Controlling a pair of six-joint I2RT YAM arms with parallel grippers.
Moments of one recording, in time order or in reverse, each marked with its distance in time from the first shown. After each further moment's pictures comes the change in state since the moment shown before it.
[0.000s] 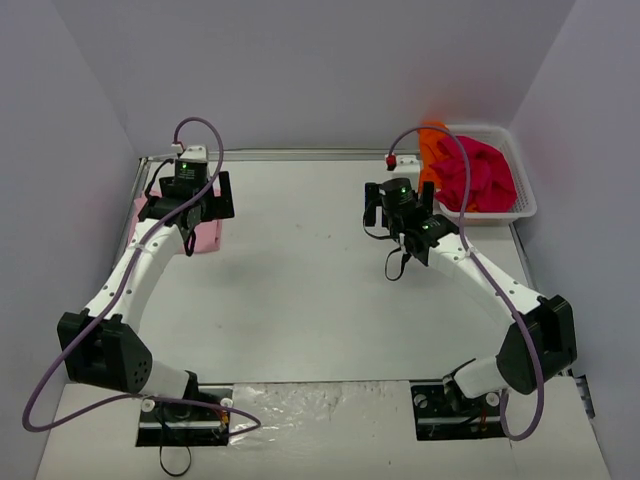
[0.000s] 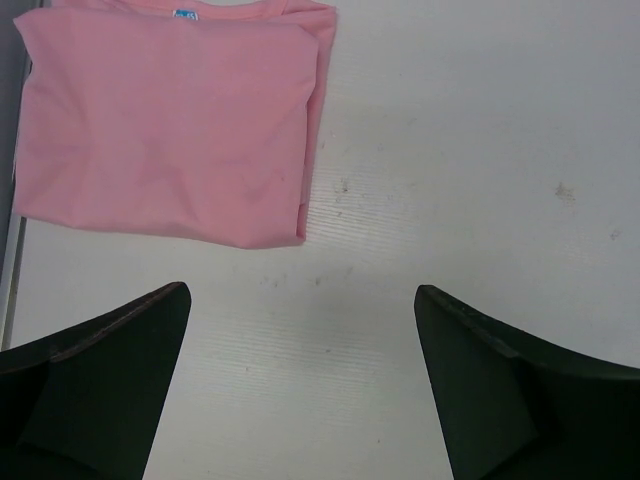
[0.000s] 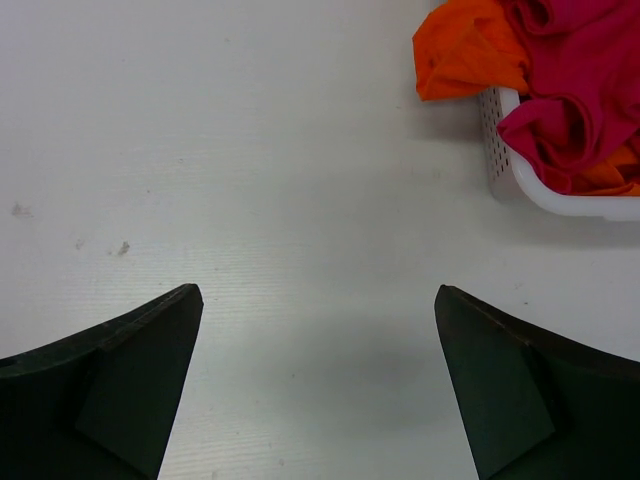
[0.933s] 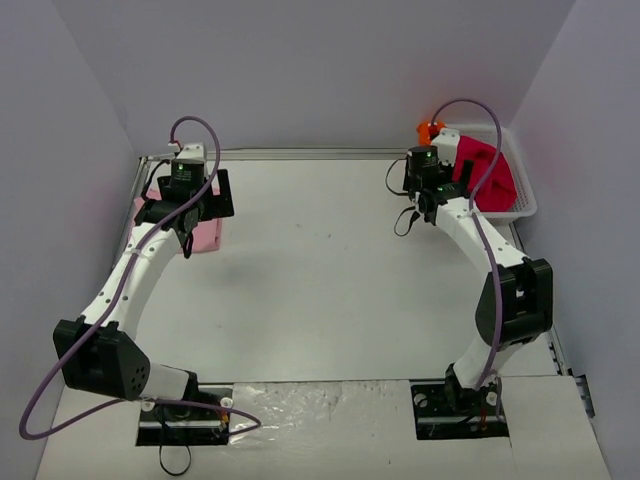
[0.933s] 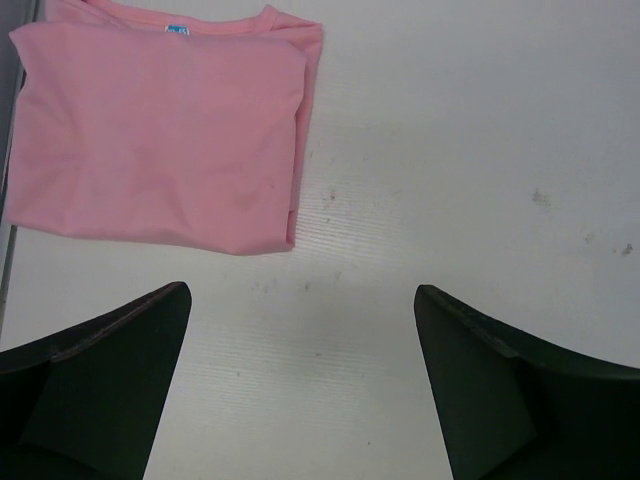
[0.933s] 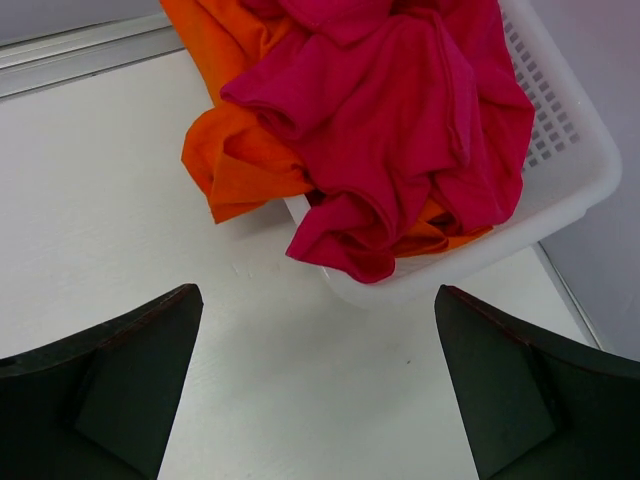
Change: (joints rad) left arm 0.000 -0.035 -0.019 0.025 0.018 -0.011; right arm -0.247 0.203 0.192 0.033 0.182 -0.012
